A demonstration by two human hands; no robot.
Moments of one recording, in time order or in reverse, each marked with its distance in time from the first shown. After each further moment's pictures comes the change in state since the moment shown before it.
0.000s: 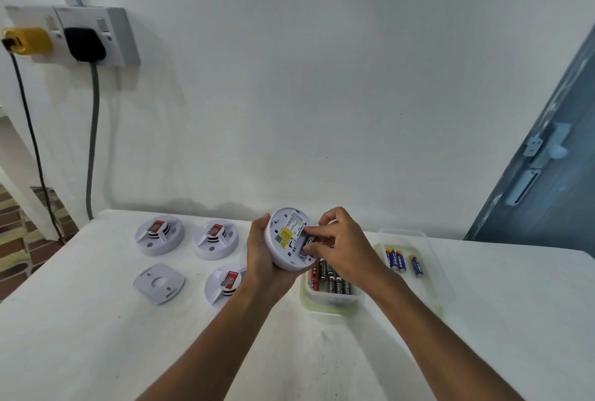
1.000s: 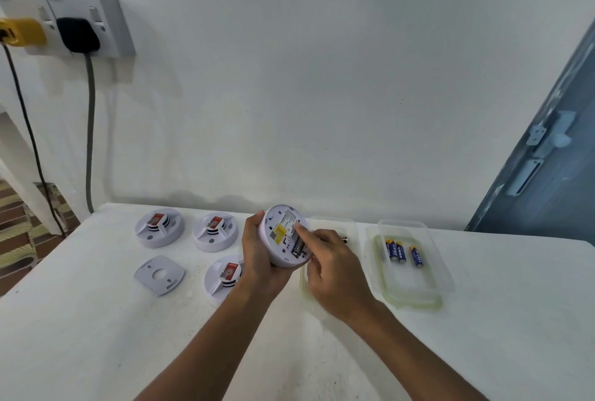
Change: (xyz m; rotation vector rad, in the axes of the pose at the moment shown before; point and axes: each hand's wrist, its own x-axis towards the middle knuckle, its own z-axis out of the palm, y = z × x) left_hand -0.006 -0.004 -0.004 0.092 0.098 0.094; right_hand -0.040 0.005 0.032 -0.197 0.203 -0.271
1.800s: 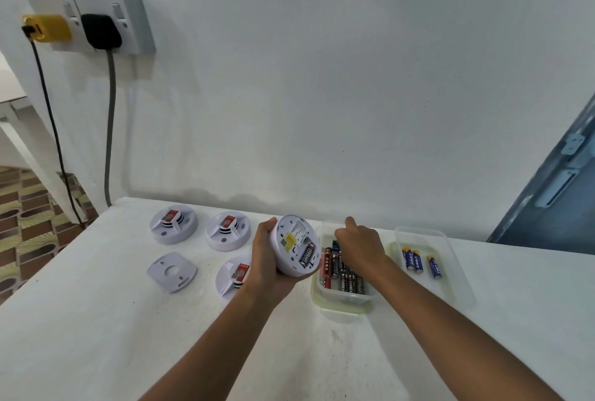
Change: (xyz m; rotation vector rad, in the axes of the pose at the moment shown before) left_hand 0.007 0.004 -0.013 0.040 0.078 -0.070; right_hand 0.056 0.073 0.017 -0.743 -0.556 0.120
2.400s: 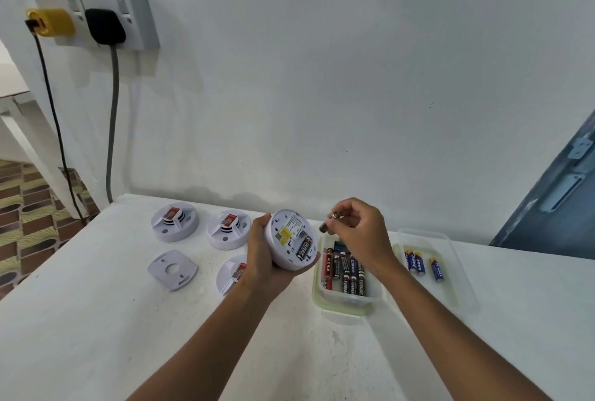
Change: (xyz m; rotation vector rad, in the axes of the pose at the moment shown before) left_hand 0.003 0.011 0.002 -0.063 0.012 0.012; right_hand -0.014 -0.010 -0.036 1.286 0.382 0.092
